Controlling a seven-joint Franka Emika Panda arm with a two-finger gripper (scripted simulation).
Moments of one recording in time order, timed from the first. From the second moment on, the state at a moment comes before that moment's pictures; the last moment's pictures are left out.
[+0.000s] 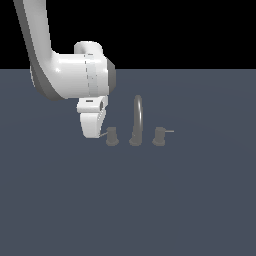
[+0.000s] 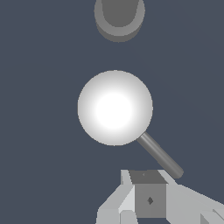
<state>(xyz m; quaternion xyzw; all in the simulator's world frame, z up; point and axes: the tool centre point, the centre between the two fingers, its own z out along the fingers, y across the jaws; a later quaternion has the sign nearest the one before) 0.027 0.113 0.062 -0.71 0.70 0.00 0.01</state>
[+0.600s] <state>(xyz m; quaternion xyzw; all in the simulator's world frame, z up) 0.004 0.100 0.062 -0.72 0.70 0.00 0.01</state>
